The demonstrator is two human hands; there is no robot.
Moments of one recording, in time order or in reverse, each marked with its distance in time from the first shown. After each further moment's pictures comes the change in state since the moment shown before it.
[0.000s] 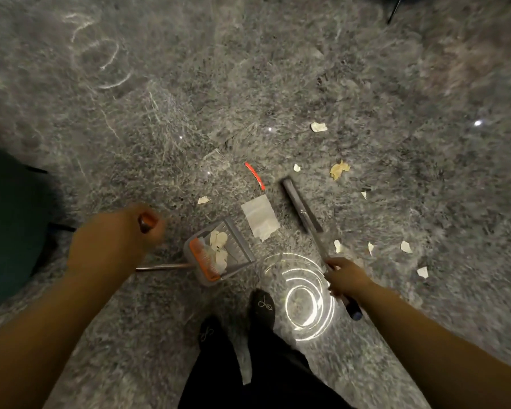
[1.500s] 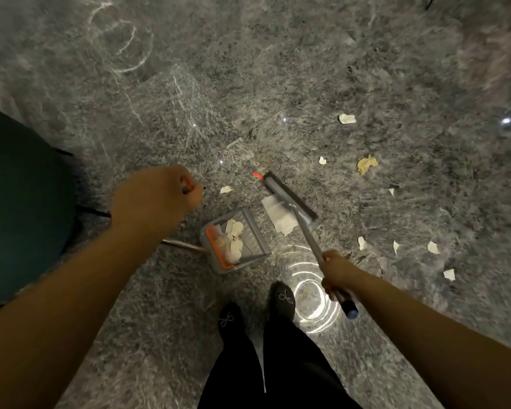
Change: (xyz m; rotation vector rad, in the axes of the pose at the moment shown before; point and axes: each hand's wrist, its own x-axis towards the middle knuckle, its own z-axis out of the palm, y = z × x) left_hand 0.046 -0.029 -0.008 0.021 -0.022 0.061; right_hand -0.012 -0.059 0.086 -0.081 -0.122 0.025
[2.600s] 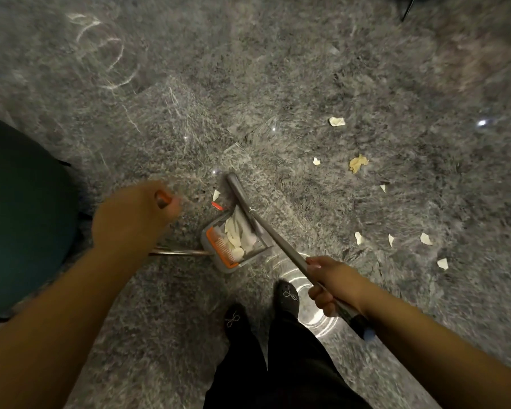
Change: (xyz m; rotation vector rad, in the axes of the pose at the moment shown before) left_hand -0.051 -0.060 -0.005 -0.083 0.099 -0.067; right_hand -0.130 -0.017 0.038 0.548 -0.267 0.050
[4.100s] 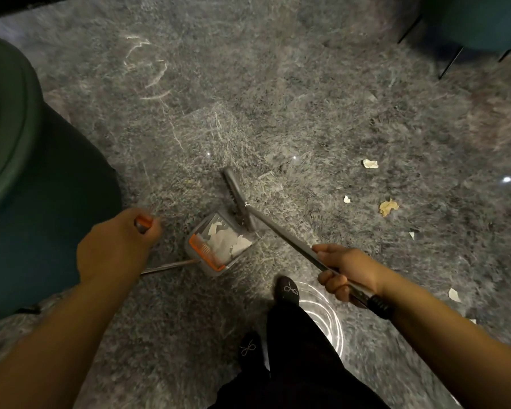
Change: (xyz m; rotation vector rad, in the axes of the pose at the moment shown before) left_hand 0.002 -0.127 -0.041 -0.098 0.132 -0.317; right_hand -0.003 -0.102 0.087 0.015 -0.181 0.001
